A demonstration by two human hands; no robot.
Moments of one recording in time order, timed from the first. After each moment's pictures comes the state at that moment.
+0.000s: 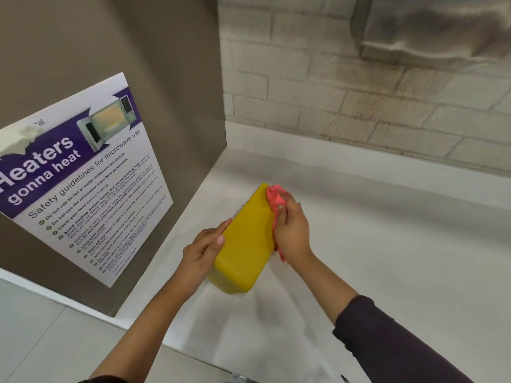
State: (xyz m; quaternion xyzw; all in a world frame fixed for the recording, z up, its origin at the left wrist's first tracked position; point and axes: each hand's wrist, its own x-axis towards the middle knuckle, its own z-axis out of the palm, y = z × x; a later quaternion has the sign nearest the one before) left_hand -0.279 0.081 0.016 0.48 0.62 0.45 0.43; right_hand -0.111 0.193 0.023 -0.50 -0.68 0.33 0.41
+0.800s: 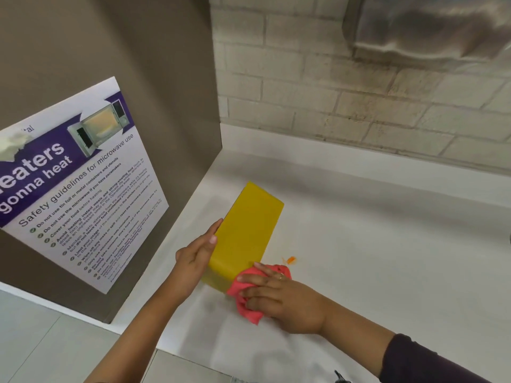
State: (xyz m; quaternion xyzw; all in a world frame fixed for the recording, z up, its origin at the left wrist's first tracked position) left_hand -0.282 0.078 0.021 0.48 0.62 0.45 0.42; right_hand -0.063 0.128 0.004 -0.03 -0.98 0.12 0.17
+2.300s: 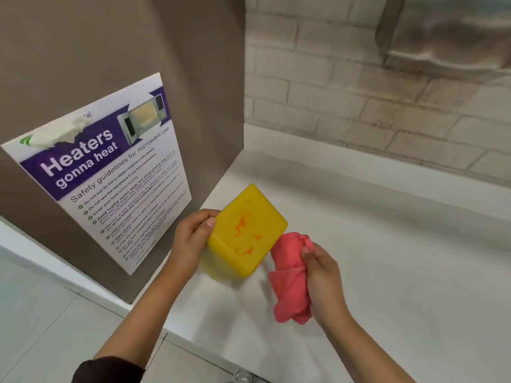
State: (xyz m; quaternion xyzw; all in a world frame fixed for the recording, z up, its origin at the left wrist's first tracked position) left_hand -0.300 0.075 0.054 0.48 0.58 0.59 0.30; right_hand -0.084 0.109 0.041 -0.53 -0.46 0.57 0.44
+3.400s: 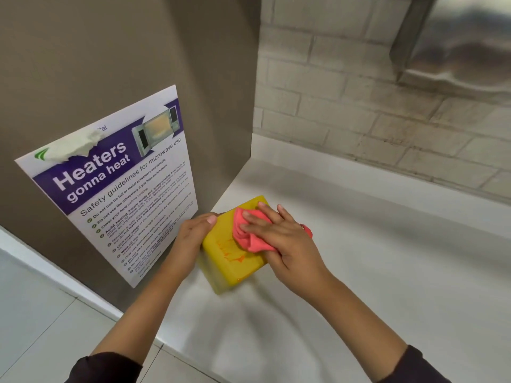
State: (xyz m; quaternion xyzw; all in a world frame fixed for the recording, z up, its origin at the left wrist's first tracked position) left_hand -0.329 0.097 0.050 0.47 0.51 0.60 0.40; right_hand -0.131 0.152 0.091 -0.21 -0.91 0.23 0.29
